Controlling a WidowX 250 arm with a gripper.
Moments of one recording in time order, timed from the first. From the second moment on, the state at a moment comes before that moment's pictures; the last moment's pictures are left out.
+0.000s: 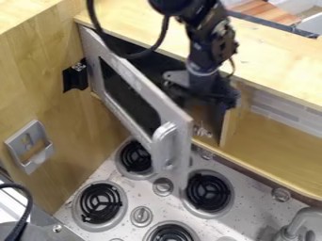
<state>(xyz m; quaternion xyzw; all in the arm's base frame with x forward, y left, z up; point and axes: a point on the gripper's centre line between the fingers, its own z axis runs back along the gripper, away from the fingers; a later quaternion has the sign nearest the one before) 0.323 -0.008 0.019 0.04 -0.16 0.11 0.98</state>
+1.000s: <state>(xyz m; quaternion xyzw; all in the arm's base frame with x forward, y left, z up) 0.251 0.065 0.011 0.08 -0.13 0.23 0.96</state>
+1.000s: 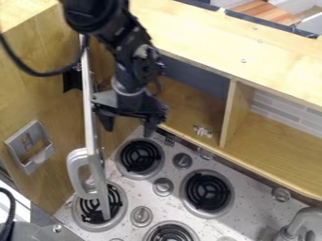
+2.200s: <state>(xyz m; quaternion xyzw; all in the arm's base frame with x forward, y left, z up) 0.232 0.100 0.018 0.10 -0.12 0.27 0.95</state>
